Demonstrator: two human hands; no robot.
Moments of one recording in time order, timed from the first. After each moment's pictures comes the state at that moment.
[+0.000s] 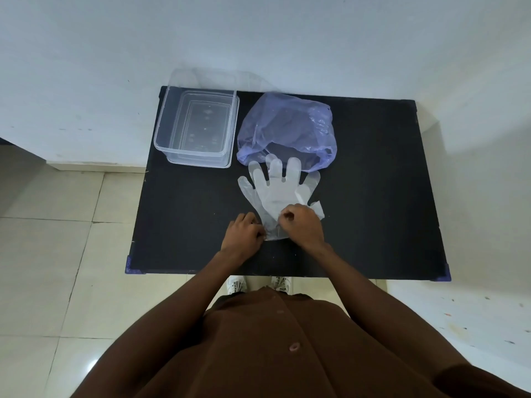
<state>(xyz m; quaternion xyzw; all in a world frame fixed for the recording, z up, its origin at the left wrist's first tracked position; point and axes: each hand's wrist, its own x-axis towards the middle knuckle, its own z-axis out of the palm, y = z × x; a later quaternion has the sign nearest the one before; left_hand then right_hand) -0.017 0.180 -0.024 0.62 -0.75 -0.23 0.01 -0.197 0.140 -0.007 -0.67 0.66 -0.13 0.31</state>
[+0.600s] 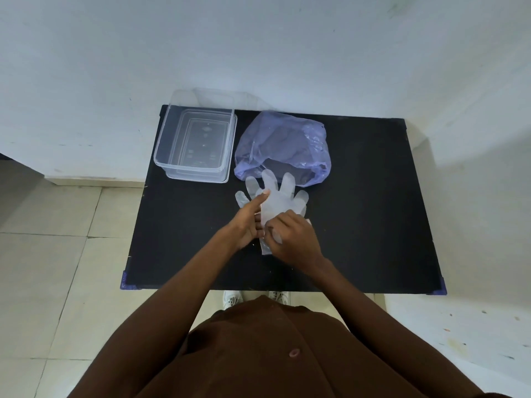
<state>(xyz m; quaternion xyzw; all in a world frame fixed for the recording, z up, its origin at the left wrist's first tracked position) -0.032 0.114 0.036 0.56 -0.15 -0.76 0.29 -0.188 0.153 0.039 -0.86 0.45 -0.22 0.06</state>
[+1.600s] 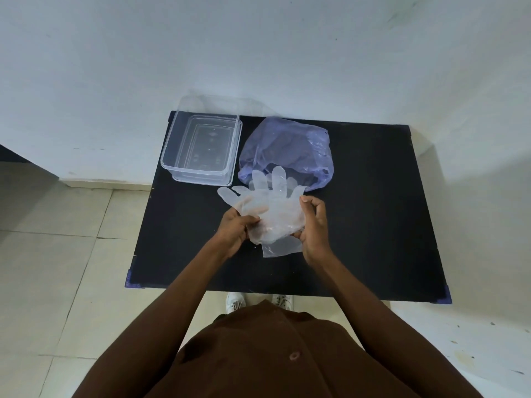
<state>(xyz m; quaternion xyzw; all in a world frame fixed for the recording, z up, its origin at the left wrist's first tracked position) -0.018 0.137 0.041 0.52 -0.15 -0.70 0.46 -0.196 0.136 0.062 -0.26 0.58 -0.47 0.61</state>
